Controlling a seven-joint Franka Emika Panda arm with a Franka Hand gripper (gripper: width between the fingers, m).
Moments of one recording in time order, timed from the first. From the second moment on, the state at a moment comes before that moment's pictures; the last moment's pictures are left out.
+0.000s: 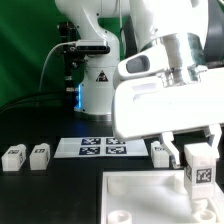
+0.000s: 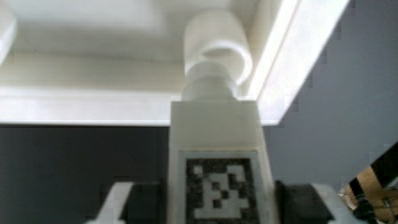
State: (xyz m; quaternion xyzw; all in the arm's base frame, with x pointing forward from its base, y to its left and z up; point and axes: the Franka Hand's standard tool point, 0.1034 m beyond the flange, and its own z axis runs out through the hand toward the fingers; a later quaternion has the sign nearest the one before) arm 0.612 0.110 0.093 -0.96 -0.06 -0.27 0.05
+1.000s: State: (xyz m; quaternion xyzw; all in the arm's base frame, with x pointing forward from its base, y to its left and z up) arm 0.611 0.111 0.076 -0.96 -0.06 -0.28 0.05
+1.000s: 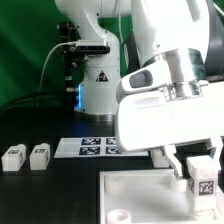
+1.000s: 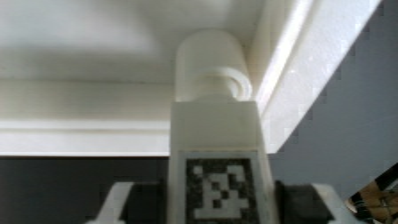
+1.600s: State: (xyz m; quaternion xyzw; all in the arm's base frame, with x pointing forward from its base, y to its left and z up) arm 0.611 0.117 0.072 -0.95 -0.03 -0.29 0.05
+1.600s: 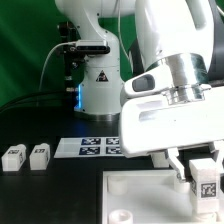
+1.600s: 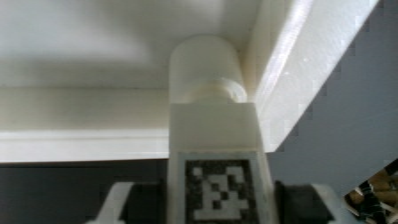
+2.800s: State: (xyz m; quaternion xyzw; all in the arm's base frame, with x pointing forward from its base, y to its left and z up) arm 0.617 0.119 0.074 -0.97 -0.04 -0.22 0.06
